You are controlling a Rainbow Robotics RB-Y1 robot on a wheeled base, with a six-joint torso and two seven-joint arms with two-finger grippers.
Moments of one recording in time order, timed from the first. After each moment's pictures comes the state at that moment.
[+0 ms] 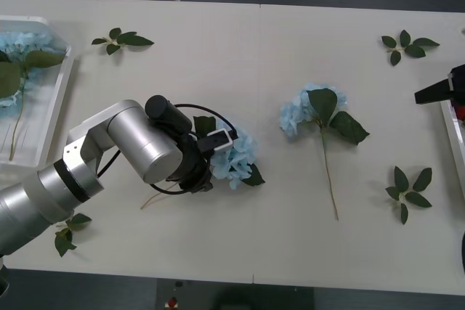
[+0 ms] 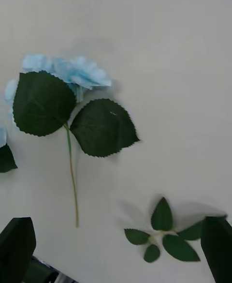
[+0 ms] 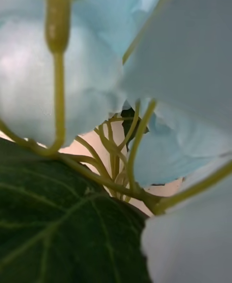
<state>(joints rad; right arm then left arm) -0.51 -0.67 -0.41 -1.53 -0.99 1.80 1.73 -0.61 0.54 -0.78 -1.57 0.66 1.16 -1.85</state>
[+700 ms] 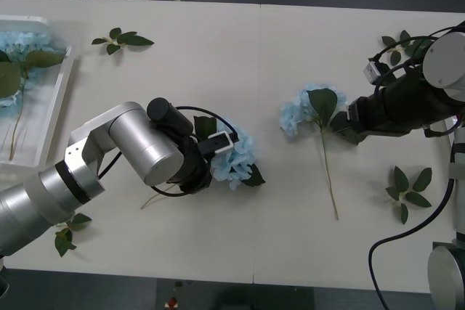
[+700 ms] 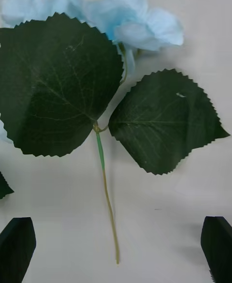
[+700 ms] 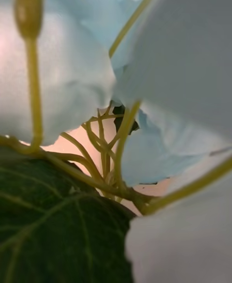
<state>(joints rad) -0.51 -0.29 -0.23 -1.66 -0.48 1.80 1.56 -0.61 0.54 -0.79 -1.57 0.66 1.16 -1.85</state>
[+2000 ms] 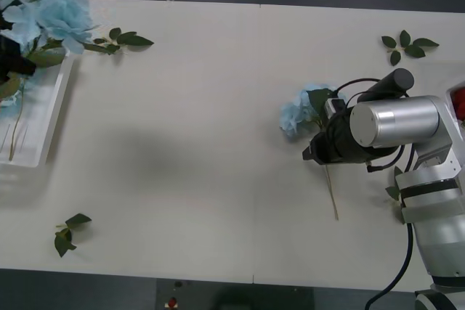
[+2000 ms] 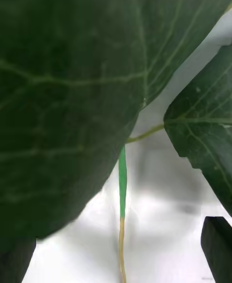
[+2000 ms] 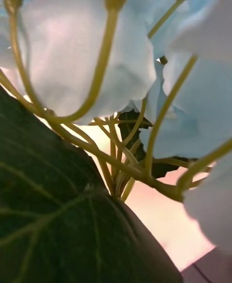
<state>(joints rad) -0.38 -0.24 0.04 -1.55 -0.34 1.45 1.50 -0.55 0.83 0.33 -1.72 1.09 1.84 -1.87</state>
